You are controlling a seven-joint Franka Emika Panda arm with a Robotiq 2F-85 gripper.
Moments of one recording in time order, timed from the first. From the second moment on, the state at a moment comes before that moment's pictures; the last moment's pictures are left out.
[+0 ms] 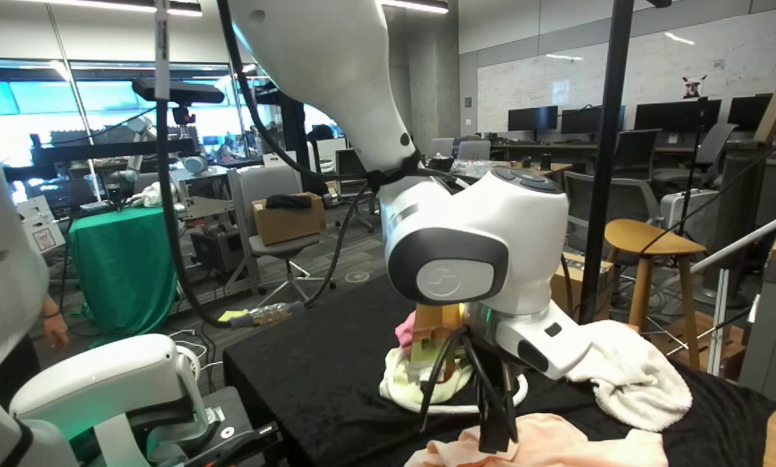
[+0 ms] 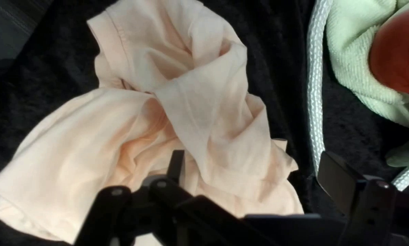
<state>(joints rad) -0.10 0.22 -0.07 -2.49 0.38 2.68 0.22</state>
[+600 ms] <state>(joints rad) -0.10 0.30 -0.05 -2.49 0.38 2.69 0.21</state>
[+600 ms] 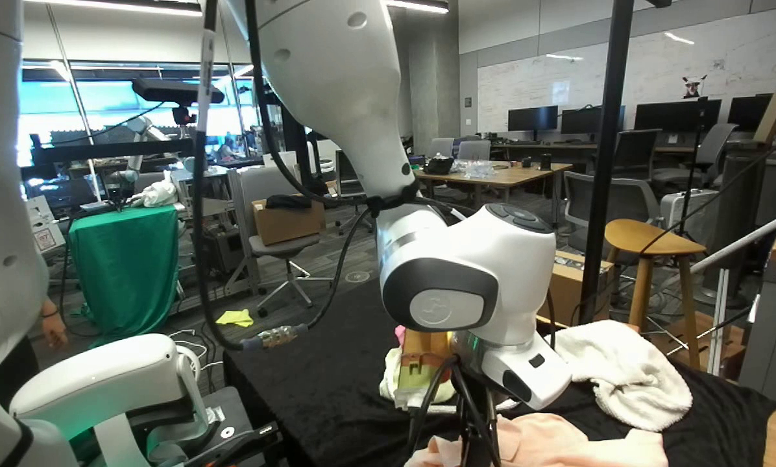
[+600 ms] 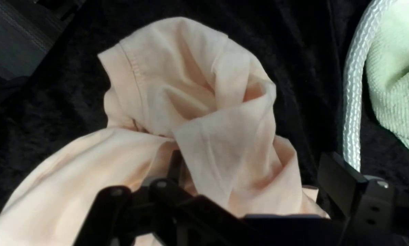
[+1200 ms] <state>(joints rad) -0.10 0.33 -0.02 -2.47 0.38 2.69 0.19</state>
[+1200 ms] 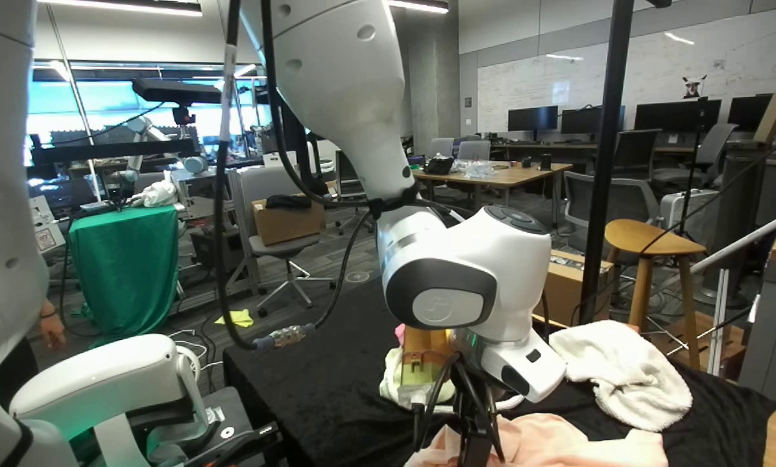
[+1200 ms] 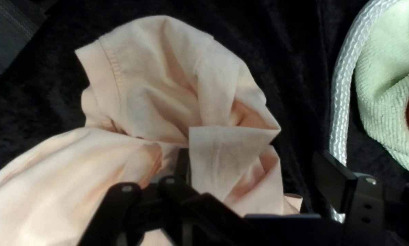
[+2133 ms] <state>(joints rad) -0.09 0.42 -0.07 -2.40 0.34 2.70 0.29</state>
